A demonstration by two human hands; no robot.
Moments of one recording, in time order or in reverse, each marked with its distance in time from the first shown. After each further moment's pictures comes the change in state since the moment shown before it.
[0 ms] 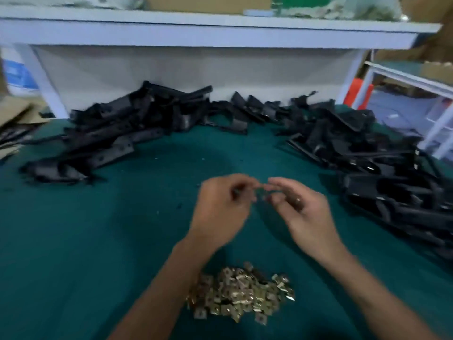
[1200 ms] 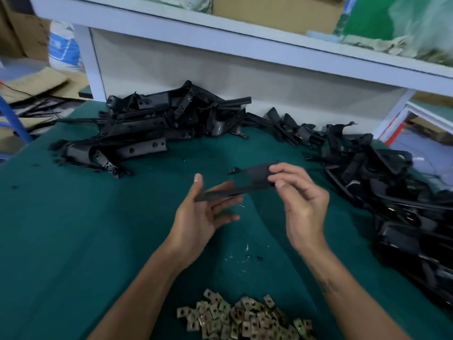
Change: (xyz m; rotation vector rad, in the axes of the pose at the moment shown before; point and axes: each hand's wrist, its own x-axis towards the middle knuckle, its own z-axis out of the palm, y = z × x) left_hand -0.034 -0.110 -0.100 -1.135 0.036 -0.466; right_hand 0.072 -0.009 0.068 0.375 0.069 -0.204
